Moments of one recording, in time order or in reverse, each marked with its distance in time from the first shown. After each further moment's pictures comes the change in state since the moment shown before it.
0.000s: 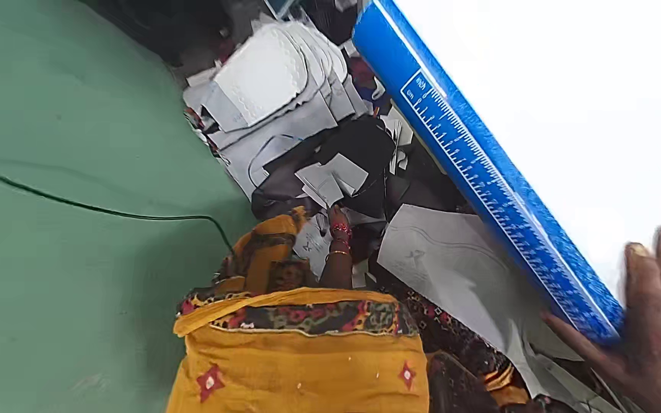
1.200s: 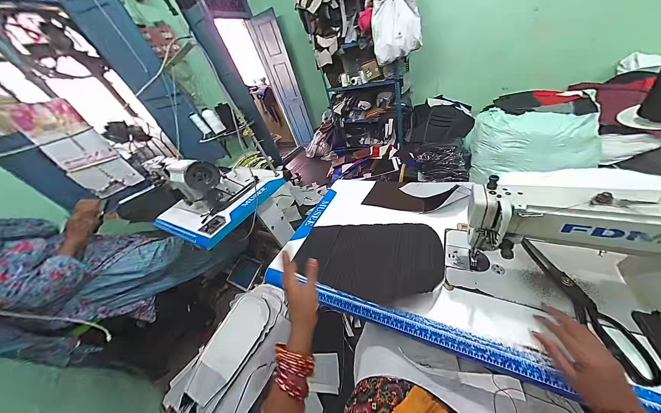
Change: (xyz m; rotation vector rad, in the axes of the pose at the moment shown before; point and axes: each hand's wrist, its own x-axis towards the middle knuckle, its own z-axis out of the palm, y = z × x) left_hand -0.353 0.121 -0.026 -0.224 0.189 1.605; right_hand -0.259 0.060 0.012 0.176 0.797 0.535
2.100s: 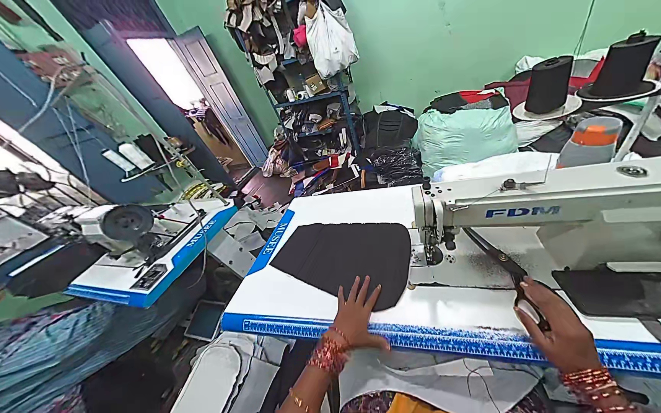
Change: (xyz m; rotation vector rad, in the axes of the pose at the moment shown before) left_hand -0.039 -0.024 0.123 0.879 -1.282 0.386; right_hand -0.019 0.032 -0.007 -0.191 0.340 0.089
